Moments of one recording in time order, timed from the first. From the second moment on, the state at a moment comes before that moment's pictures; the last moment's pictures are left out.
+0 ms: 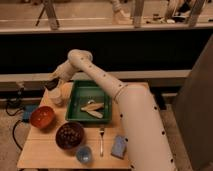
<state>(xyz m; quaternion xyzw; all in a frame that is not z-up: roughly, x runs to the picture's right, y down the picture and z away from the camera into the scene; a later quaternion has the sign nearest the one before) -0.296 -0.057 0.851 -0.07 -0.45 -0.31 0.83</state>
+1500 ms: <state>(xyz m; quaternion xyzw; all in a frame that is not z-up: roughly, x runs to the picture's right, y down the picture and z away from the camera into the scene) -0.322 -0.036 0.834 -0.15 -0.40 -0.35 0.83</state>
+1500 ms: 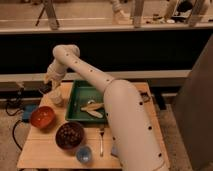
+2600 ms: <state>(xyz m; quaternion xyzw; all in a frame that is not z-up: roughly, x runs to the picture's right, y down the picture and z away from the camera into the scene) -0.309 -0.033 0.849 -0.19 -0.36 -0.39 0.83</state>
